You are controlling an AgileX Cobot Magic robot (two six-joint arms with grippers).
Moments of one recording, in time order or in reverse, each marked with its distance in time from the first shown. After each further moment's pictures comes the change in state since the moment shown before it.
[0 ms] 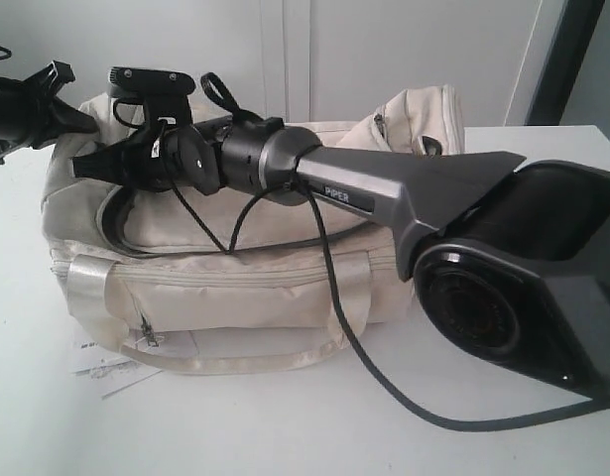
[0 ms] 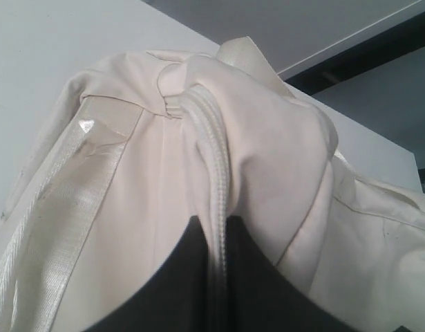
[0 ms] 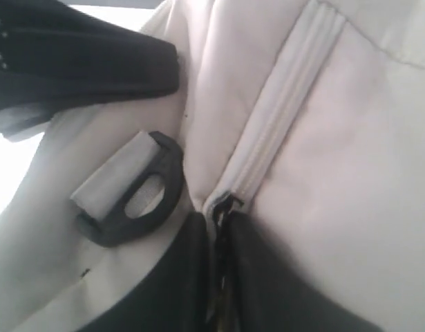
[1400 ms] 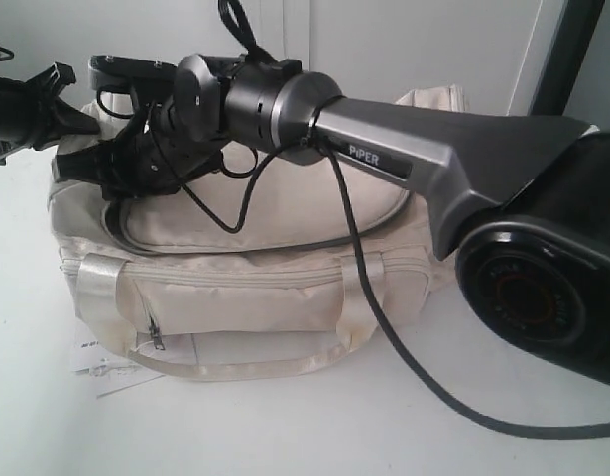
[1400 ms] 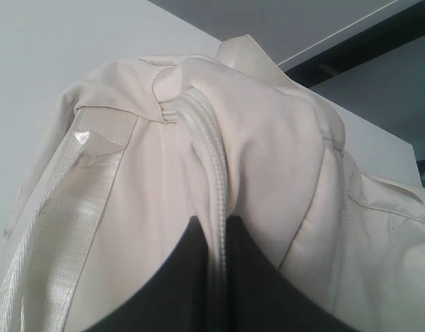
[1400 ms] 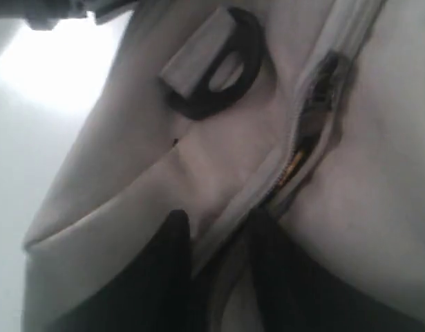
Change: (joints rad) left arm 0.002 0.000 0.000 0.002 0.014 0.010; right arm 0.000 -0.098 -0.006 0.199 0.356 -0.126
